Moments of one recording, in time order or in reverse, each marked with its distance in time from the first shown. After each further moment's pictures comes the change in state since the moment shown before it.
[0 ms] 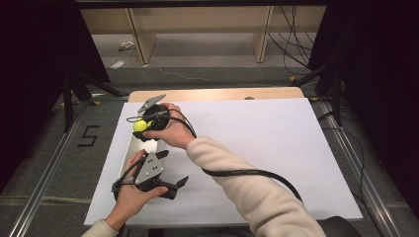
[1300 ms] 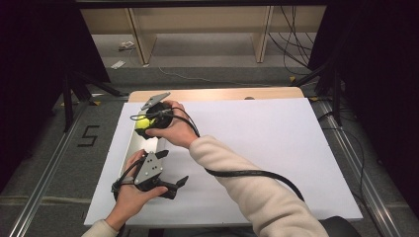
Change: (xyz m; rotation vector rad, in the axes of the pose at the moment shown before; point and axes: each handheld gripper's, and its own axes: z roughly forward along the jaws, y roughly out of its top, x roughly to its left) left arm 0.000 0.000 0.000 -0.004 0.004 -0.005; right arm -0.004 0.001 -0.012 -0.030 -0.029 0.003
